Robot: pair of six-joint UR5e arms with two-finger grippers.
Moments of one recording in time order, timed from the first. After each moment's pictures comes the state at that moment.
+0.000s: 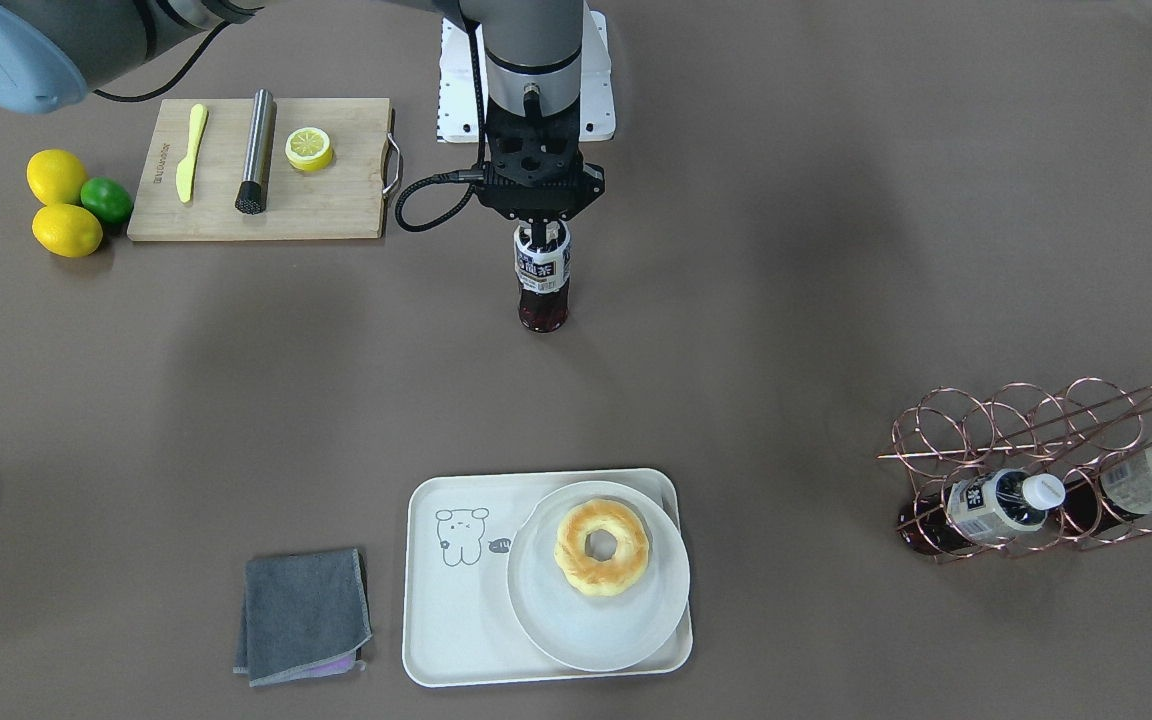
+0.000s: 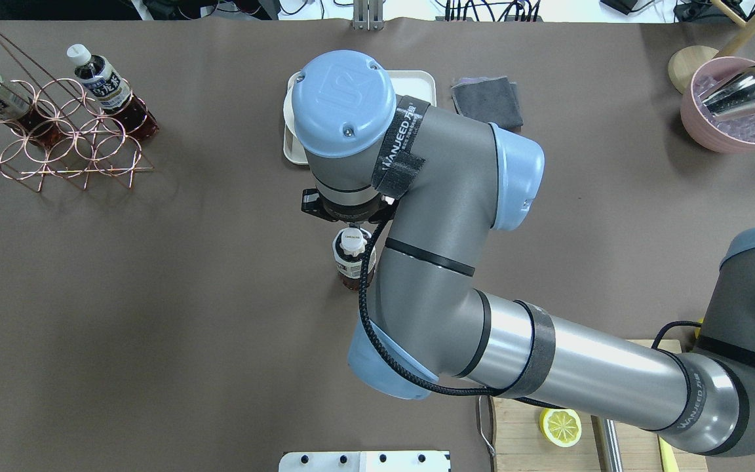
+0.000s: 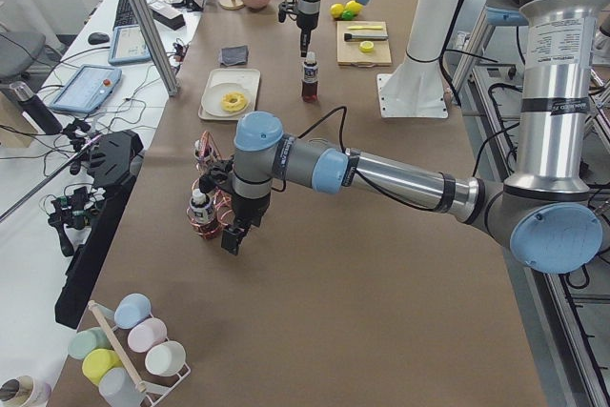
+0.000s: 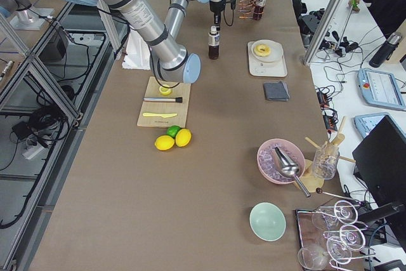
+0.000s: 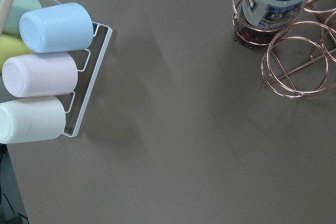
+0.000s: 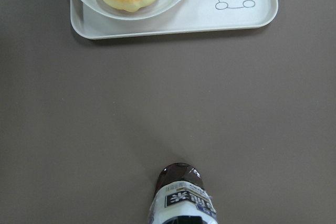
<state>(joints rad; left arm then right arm) -1.52 -1.56 -1.83 -1.62 -2.14 0.20 0.52 -0.61 1.72 -1.91 1.82 1.26</state>
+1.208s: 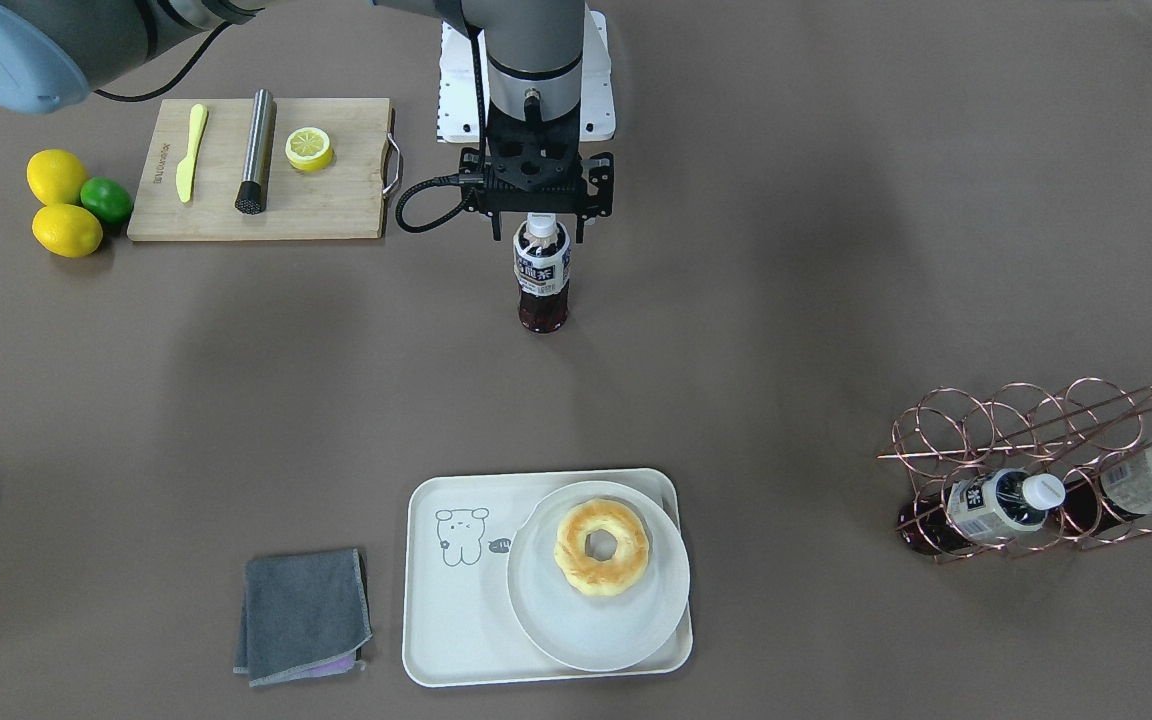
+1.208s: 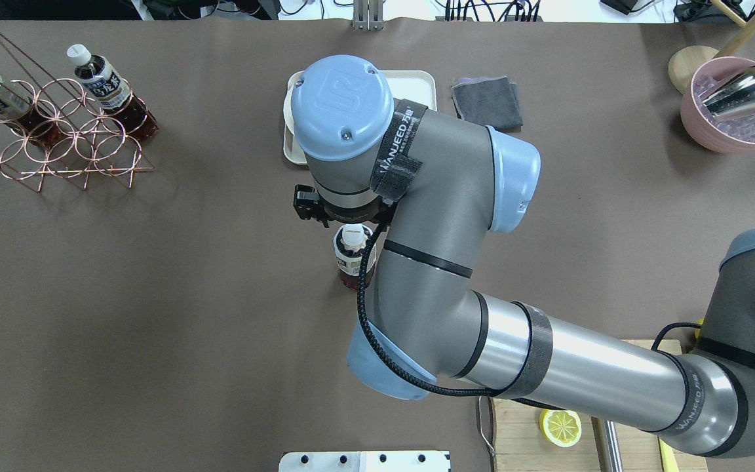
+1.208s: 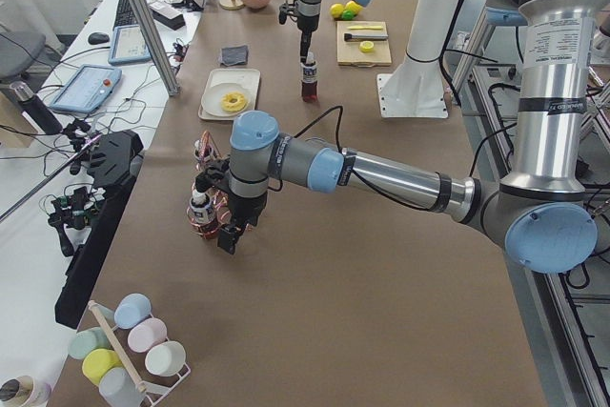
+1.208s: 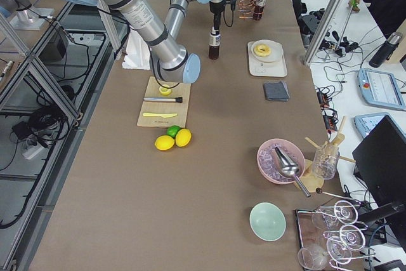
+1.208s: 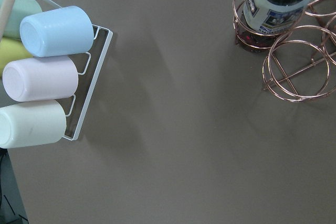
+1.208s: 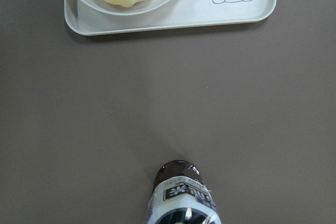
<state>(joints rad) -1.52 -1.58 -1.81 -1.62 -2.14 0.21 0.51 -0.62 1.71 -1.91 1.82 1.28</state>
